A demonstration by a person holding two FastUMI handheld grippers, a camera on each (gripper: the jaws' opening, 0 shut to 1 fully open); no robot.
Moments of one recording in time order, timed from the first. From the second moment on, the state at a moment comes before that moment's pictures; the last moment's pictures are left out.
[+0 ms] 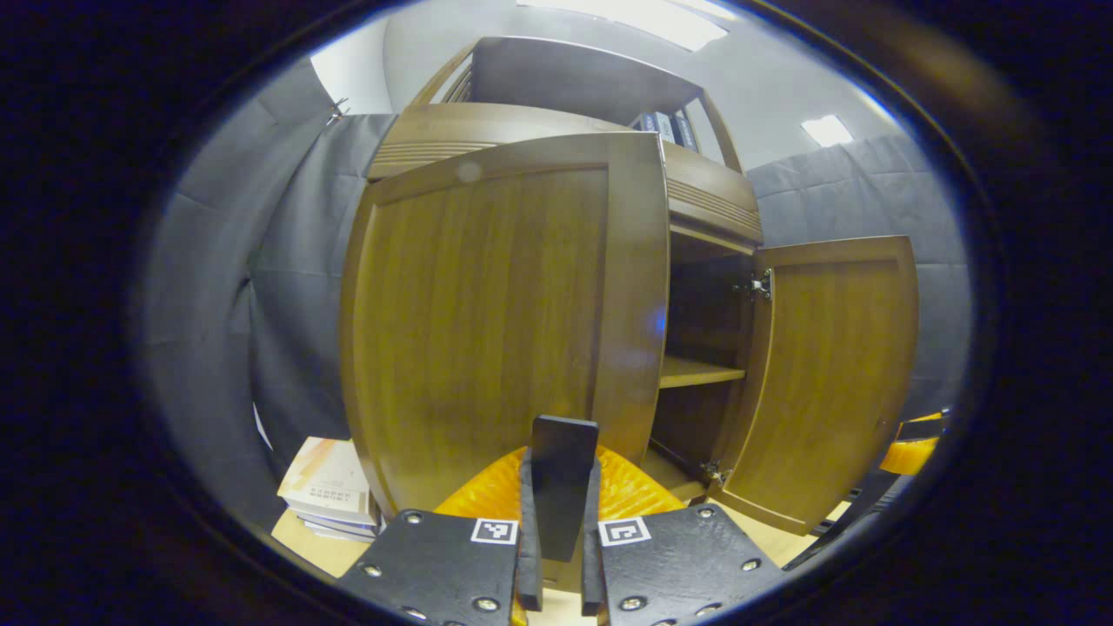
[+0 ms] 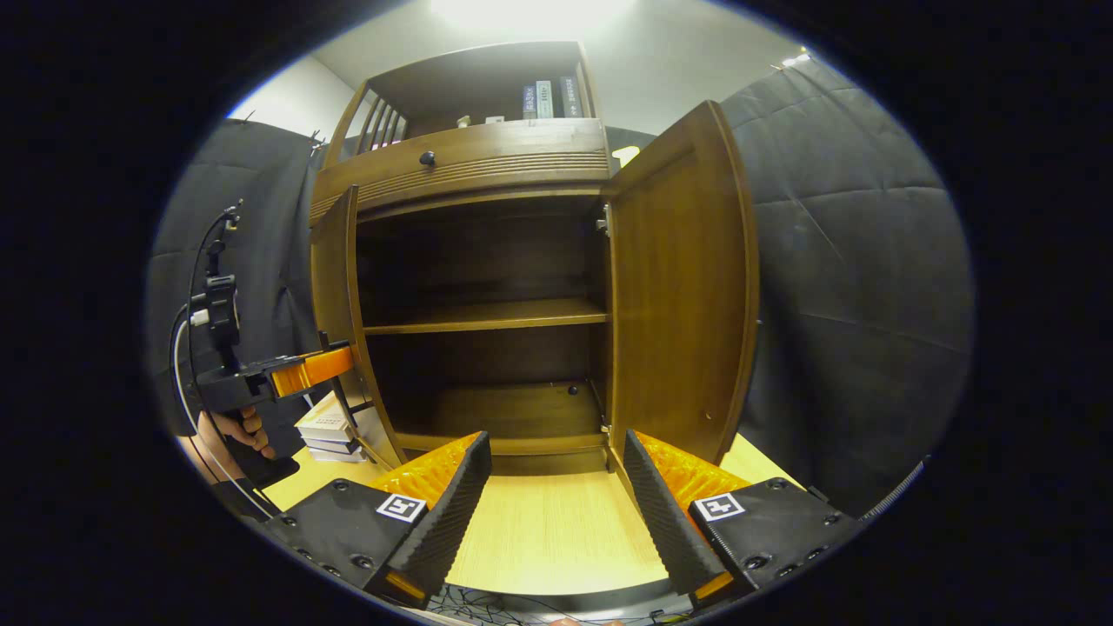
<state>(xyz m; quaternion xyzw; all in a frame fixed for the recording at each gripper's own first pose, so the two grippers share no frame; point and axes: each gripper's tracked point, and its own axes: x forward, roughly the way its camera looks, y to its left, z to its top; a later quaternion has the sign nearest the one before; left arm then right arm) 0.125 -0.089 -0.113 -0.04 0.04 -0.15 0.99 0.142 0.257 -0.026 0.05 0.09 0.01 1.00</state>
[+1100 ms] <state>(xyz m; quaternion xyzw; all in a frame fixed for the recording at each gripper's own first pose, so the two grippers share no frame) 0.046 0.056 -0.112 -0.04 0.03 -0.07 1.00 0.183 0.316 -0.021 0.05 0.09 0.12 0.99</state>
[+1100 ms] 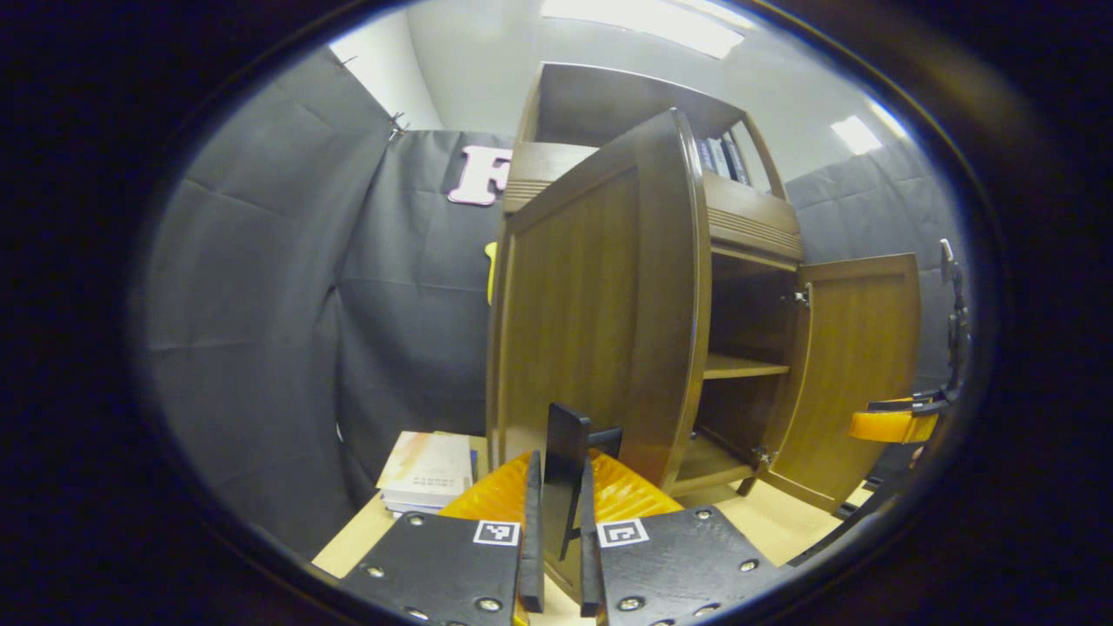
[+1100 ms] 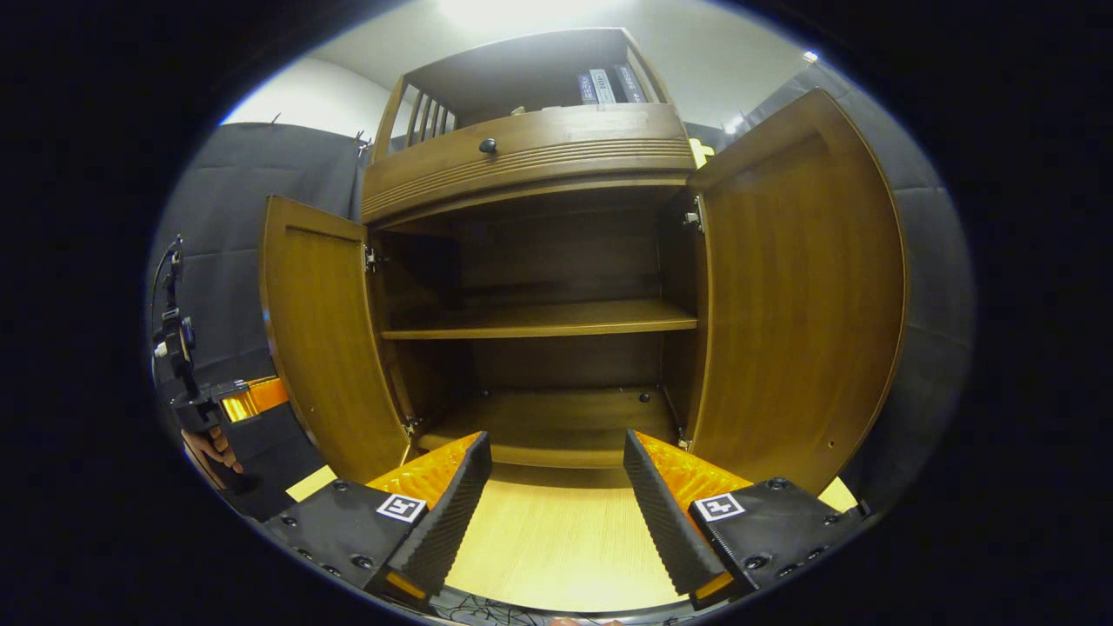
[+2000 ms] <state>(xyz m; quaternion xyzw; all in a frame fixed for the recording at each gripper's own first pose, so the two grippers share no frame) 0.044 0.178 -0.110 -0.01 0.02 -0.07 1.00 0.202 0.312 0.006 0.00 0.08 0.12 0.99</state>
